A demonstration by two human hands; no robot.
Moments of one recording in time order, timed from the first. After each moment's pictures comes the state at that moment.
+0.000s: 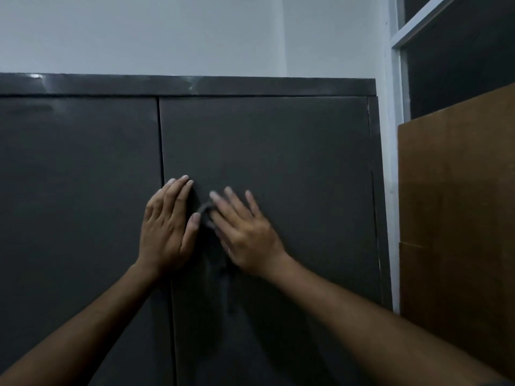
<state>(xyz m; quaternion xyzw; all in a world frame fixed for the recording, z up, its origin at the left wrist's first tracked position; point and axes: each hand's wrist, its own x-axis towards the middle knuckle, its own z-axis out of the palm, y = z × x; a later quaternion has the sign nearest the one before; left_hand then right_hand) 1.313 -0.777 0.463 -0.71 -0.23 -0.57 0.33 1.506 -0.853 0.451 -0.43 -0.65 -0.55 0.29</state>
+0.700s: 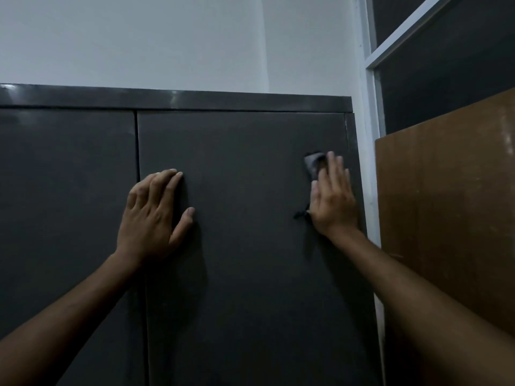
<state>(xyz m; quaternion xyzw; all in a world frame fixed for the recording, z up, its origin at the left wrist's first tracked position) 1.324 -0.767 0.512 -0.70 -0.24 -0.53 0.41 1.670 -0.907 0.514 -0.59 -0.48 -0.48 0.44</state>
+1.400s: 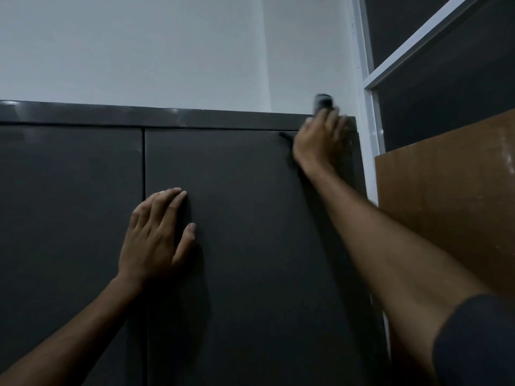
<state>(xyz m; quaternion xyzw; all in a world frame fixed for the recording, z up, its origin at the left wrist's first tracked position) 1.320 -0.768 0.509 -0.71 -0.21 -0.57 0.37 1.612 -0.890 0.677 -0.61 -0.33 -0.40 0.60</state>
